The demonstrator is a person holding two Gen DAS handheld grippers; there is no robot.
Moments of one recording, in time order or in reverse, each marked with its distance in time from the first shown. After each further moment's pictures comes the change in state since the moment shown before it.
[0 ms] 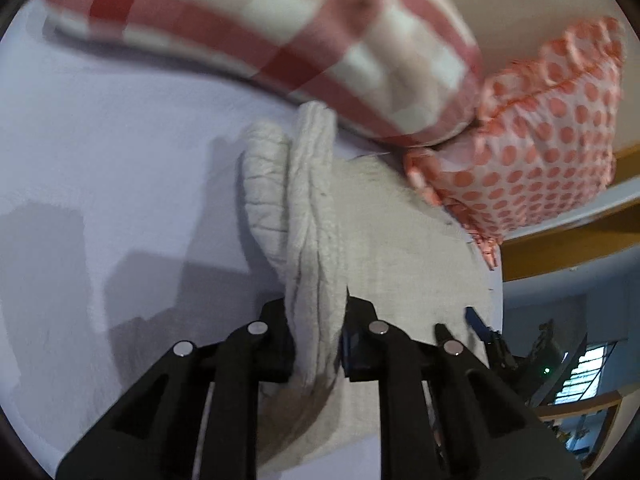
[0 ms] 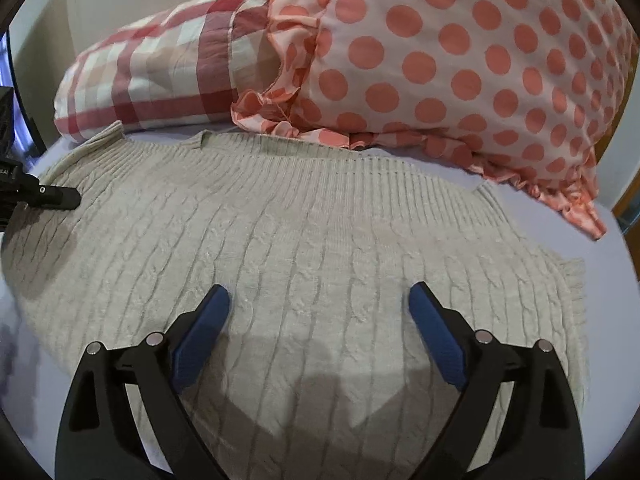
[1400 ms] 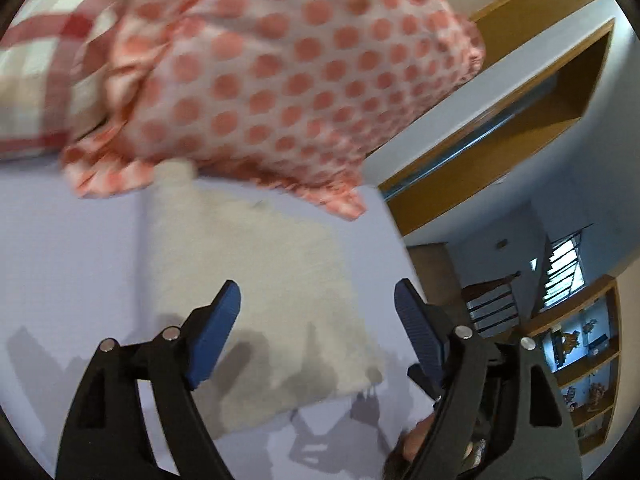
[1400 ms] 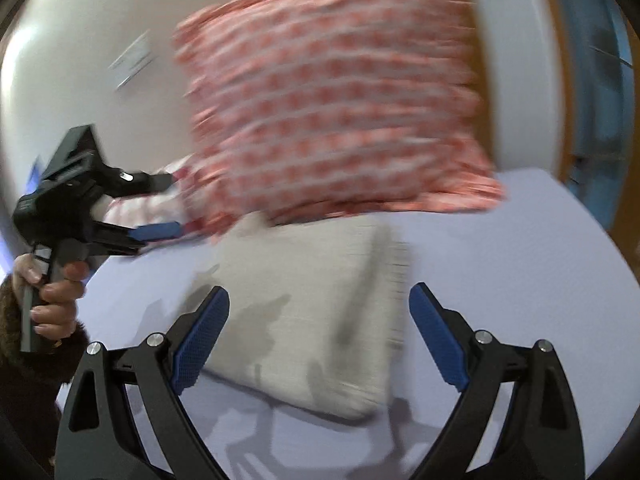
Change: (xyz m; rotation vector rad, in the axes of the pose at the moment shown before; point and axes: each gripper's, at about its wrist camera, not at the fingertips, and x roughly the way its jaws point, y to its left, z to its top) left arm 0.048 -0.232 -0.074 0.337 0.029 -0.268; right arm -0.149 -0.174 -0.079 0.204 -0.312 0.177
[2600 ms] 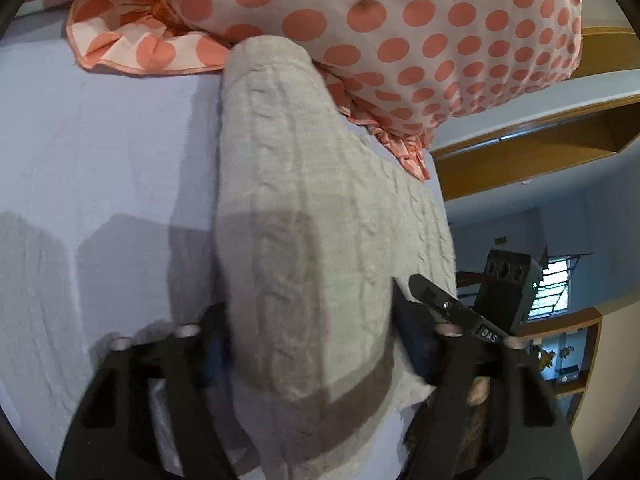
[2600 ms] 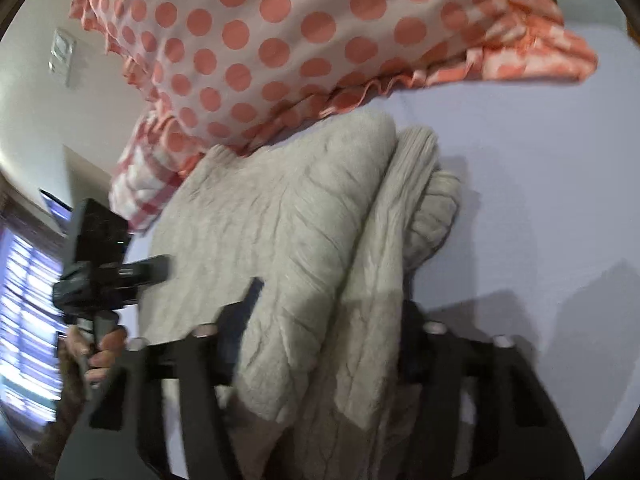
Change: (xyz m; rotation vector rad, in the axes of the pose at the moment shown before) left arm 0.084 0.098 -0.007 -0.193 0.177 -0.007; right arm 0.143 -0.085 0.003 0.297 0.407 0.244
